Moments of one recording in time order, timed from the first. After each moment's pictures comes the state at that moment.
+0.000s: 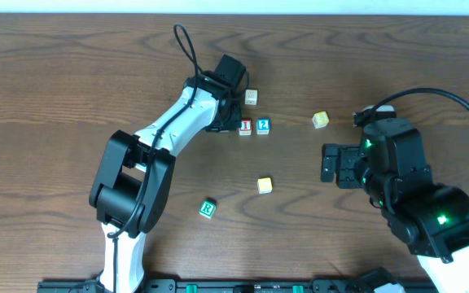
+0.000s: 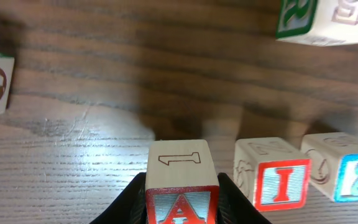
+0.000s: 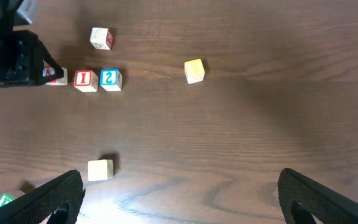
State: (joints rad) left arm -0.48 2.10 1.57 -0.78 0.02 -0.51; right arm 0.37 0.99 1.16 -1.05 0.19 0.30
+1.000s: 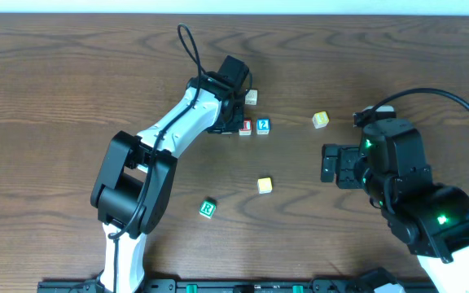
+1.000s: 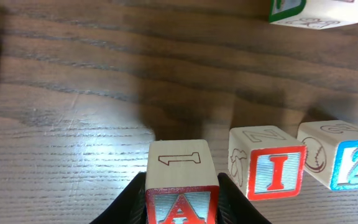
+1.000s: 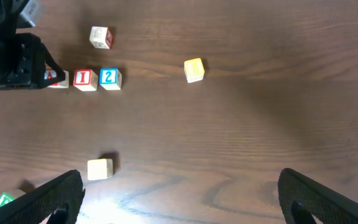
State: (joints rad) left arm -0.49 2.10 1.57 -0.80 0.03 -0.51; right arm 0.37 0.99 1.16 -1.05 0.19 0.30
